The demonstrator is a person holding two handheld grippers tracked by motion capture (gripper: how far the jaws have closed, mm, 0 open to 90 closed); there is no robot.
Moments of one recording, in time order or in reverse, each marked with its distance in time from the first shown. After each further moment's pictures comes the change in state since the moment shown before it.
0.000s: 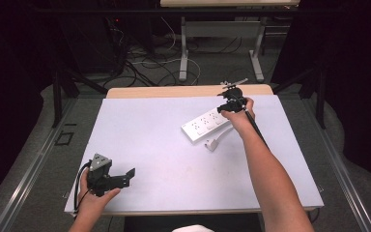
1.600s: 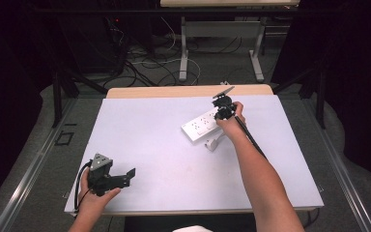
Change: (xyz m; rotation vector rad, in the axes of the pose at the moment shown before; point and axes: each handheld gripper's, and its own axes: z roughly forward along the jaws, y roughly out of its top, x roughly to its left) left arm 0.001 0.000 0.002 0.001 -0.007 0.001; right arm 0.020 -0.013 0.036 0.129 0.007 -0.061
